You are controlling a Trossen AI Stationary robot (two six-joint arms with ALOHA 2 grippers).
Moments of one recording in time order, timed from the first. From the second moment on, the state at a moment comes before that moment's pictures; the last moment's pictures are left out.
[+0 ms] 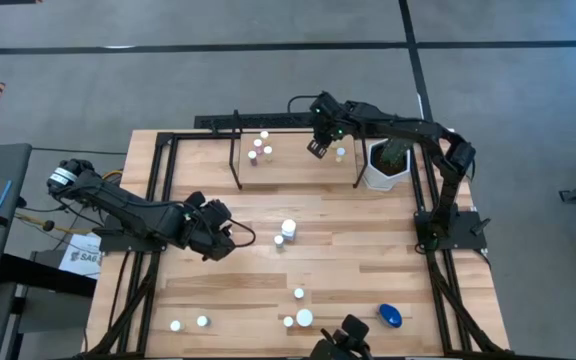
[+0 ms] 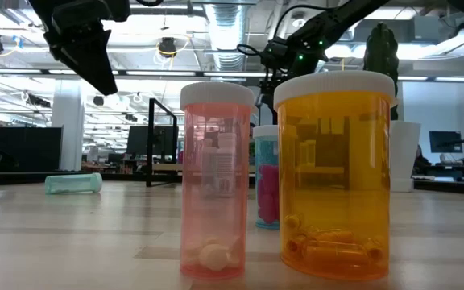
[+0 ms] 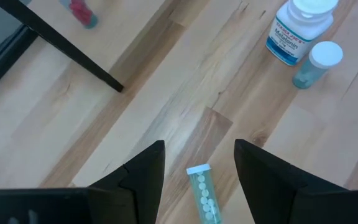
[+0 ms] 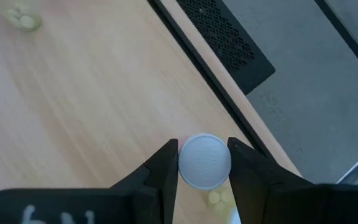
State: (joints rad) left arm -0.38 1.27 0.96 -0.99 -0.61 -0.90; right arm -0.60 1.85 1.51 -0.65 0.16 -0.05
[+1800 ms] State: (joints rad) left arm -0.40 1.28 0.96 -0.95 -0.60 -0.93; right arm -0.65 1.85 1.42 -0.57 0.16 0.01
